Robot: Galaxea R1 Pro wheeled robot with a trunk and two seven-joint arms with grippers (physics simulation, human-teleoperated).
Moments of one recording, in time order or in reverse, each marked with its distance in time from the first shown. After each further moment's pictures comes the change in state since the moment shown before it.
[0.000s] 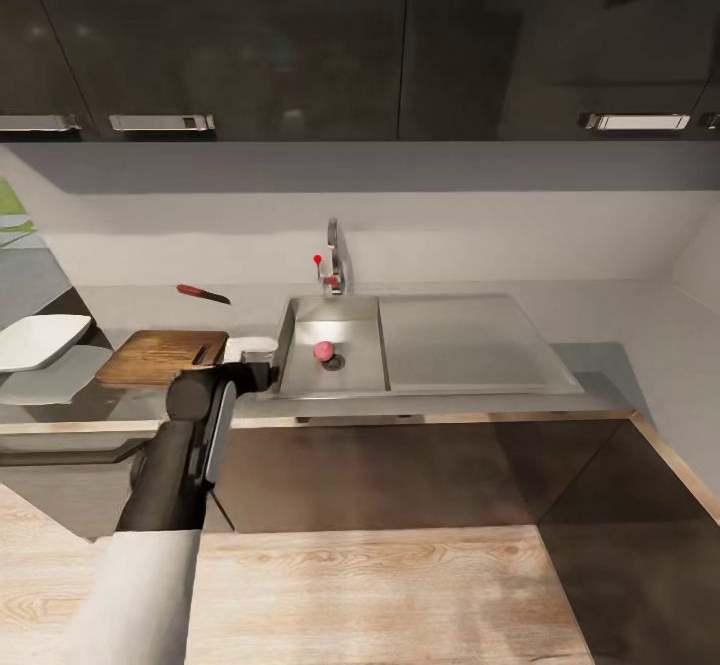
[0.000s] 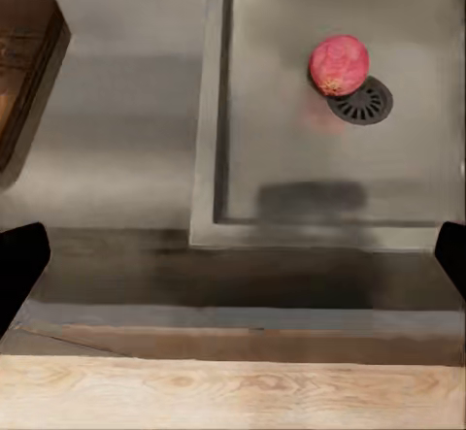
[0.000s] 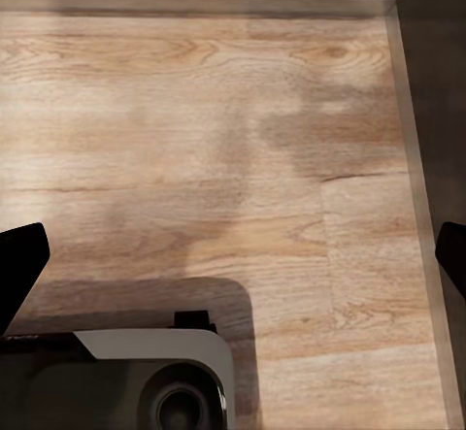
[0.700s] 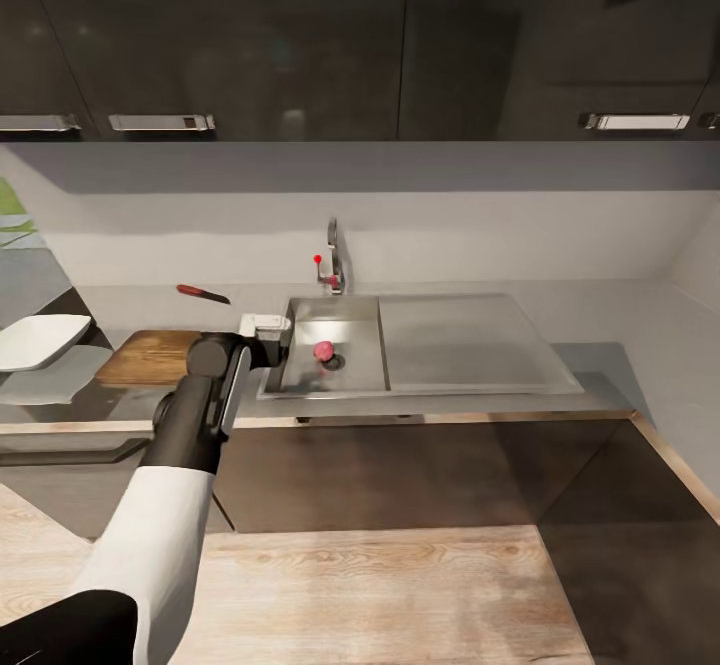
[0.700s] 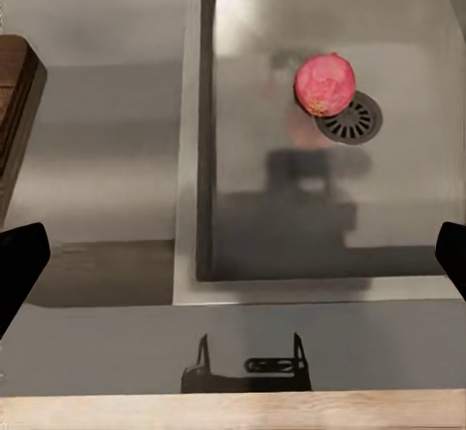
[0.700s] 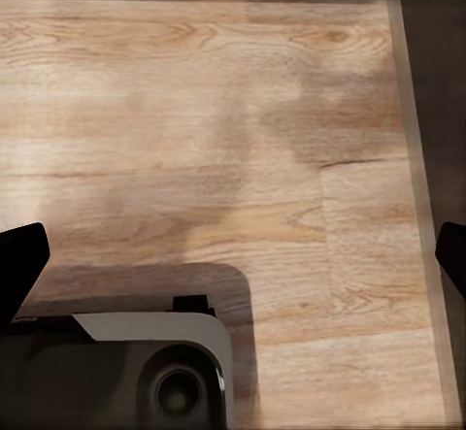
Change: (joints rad) left arm -0.177 0.006 -0.020 0.213 -0.003 0.006 0.000; right arm 0.000 -0.001 0.000 0.025 -0.003 0.000 0.001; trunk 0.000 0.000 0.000
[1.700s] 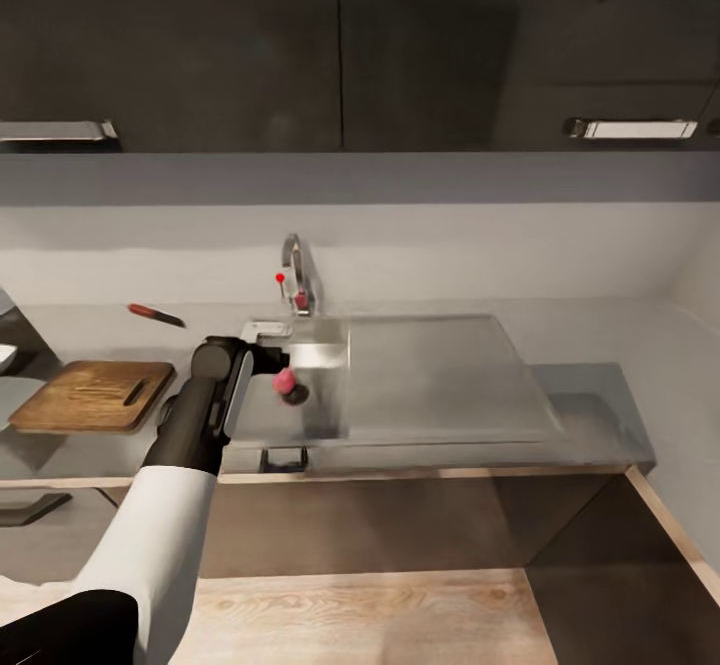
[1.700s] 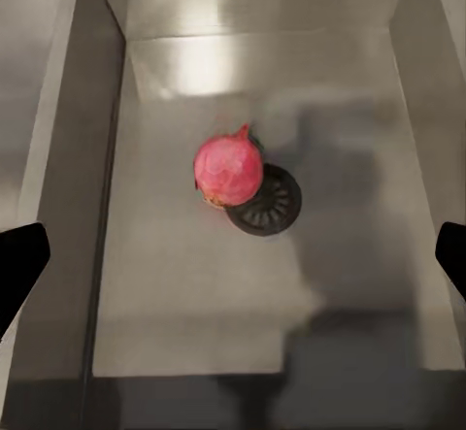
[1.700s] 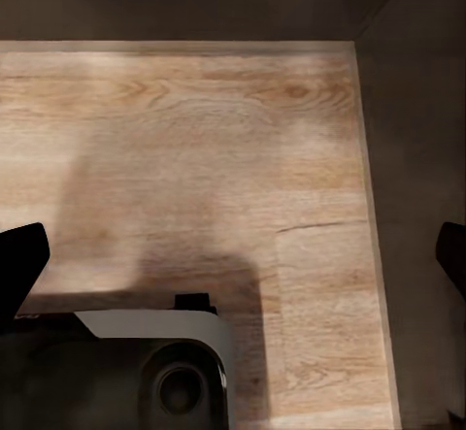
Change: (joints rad) left arm 0.001 0.000 0.003 0.044 0.002 -0.002 0.002; right arm 0.000 0.002 0.002 0.004 0.000 0.000 0.000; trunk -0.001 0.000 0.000
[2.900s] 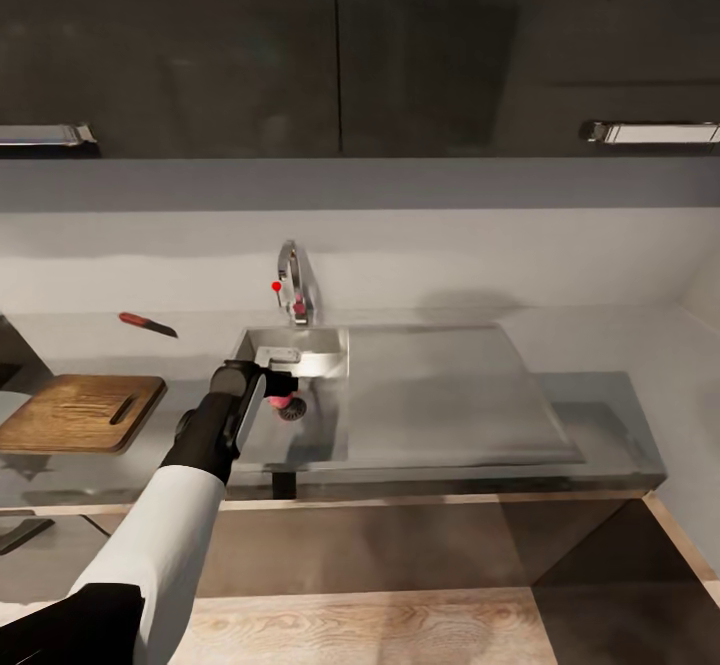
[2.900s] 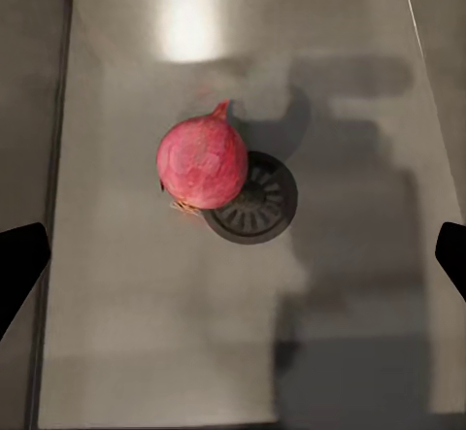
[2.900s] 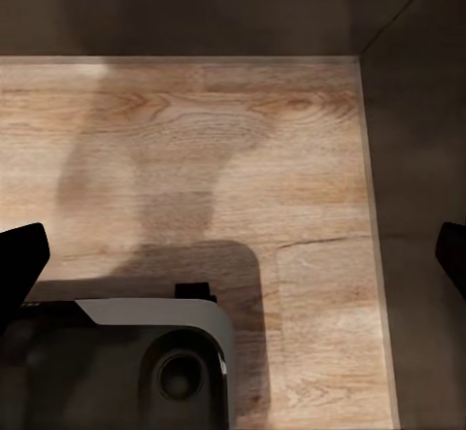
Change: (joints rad) left arm 0.000 0.000 0.001 0.224 0.005 -0.141 -0.002; right arm 0.000 0.000 0.001 0.018 0.001 0.000 0.001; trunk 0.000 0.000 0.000
